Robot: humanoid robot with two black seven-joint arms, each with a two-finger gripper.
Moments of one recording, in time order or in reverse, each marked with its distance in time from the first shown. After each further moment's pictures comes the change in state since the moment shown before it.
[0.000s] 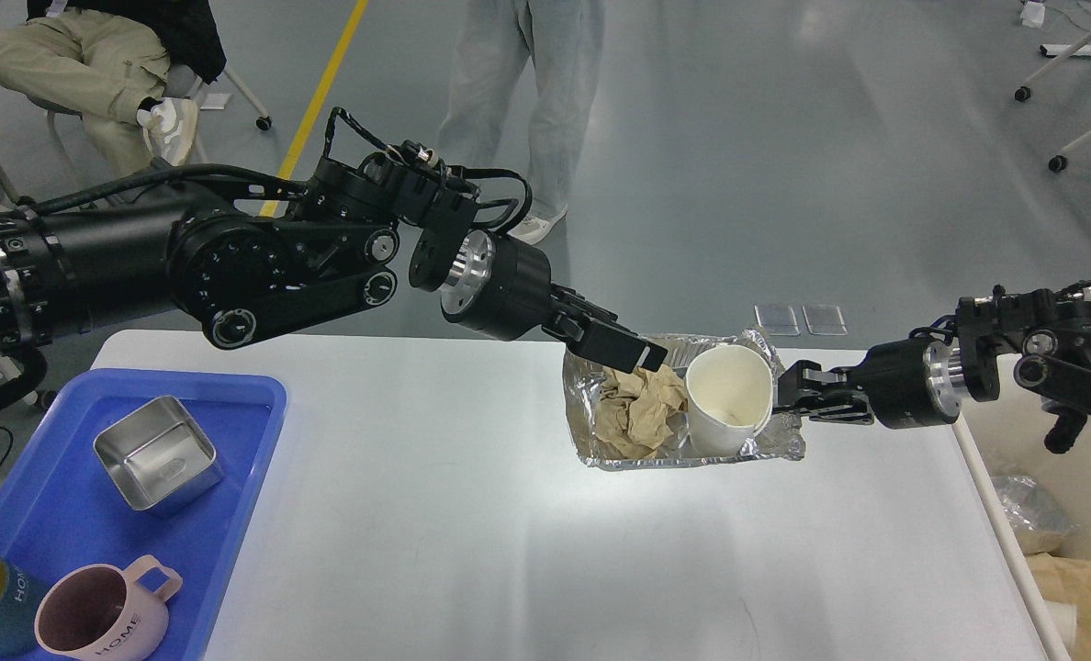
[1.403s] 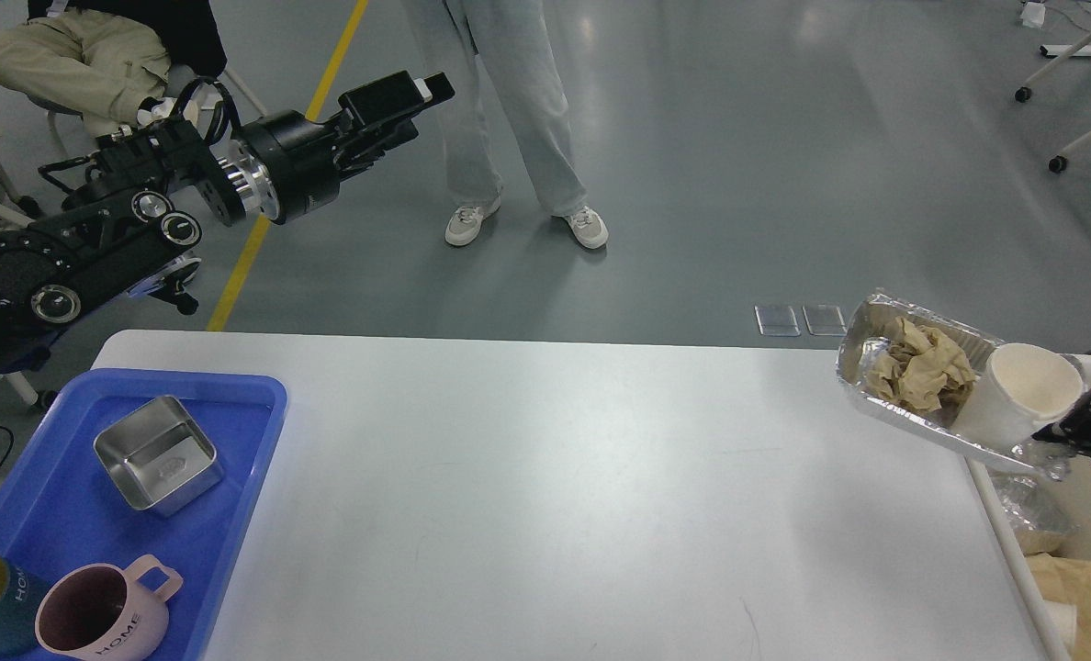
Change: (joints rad) left arm 0.396 0.281 -0.517 0.106 -0.282 0.272 0.097; right arm -0.221 -0.365 -0.016 -0.180 0.284 -0.038 -0.008
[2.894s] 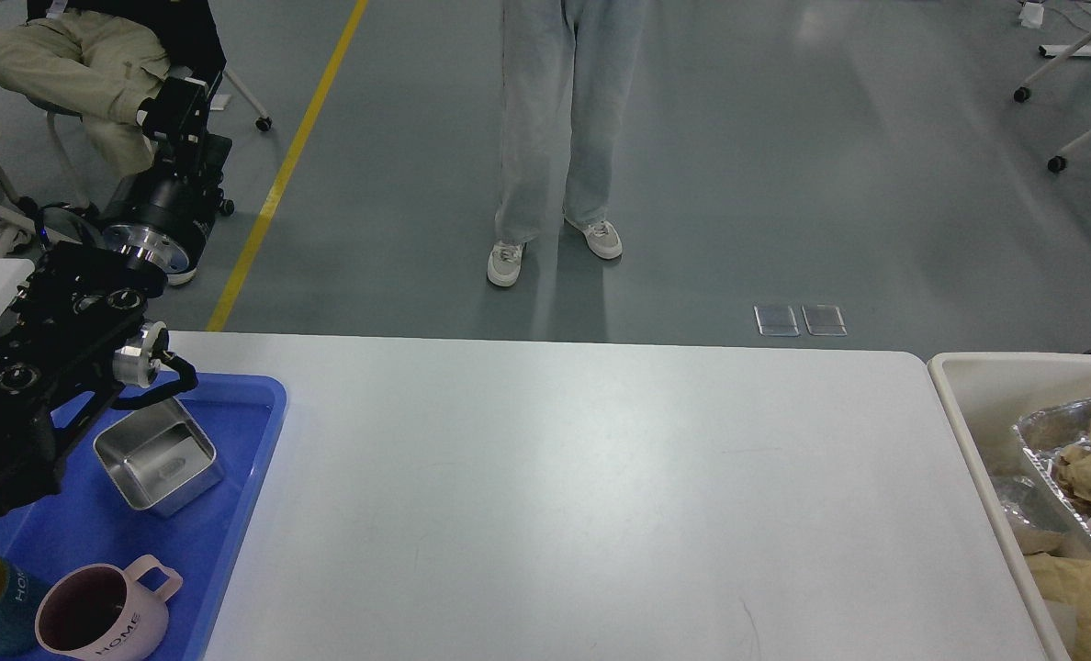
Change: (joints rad) left arm 0.367 -0.008 -0.366 -0.009 -0.271 0.447 -0.005; right arm -0.539 0.508 0.034 -0.846 0.787 -0.214 -0.091
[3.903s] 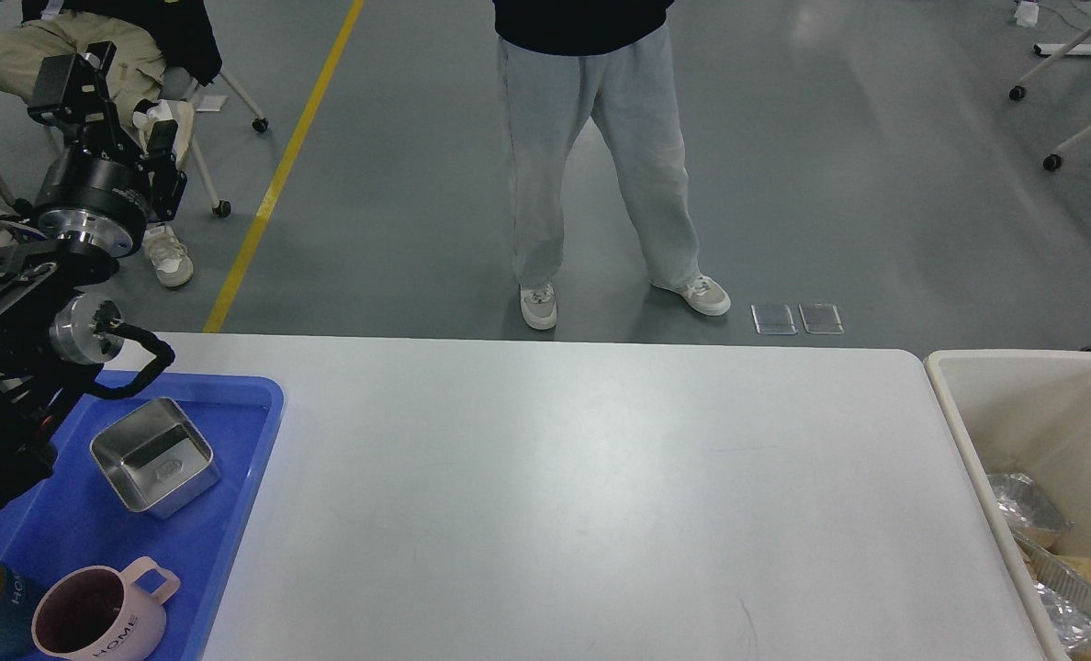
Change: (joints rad) left arm 0.028 0.012 -0.162 0.066 -0.333 -0.170 -0.067; right arm 0.196 0.051 0.157 -0.001 0.021 -0.264 -0.017
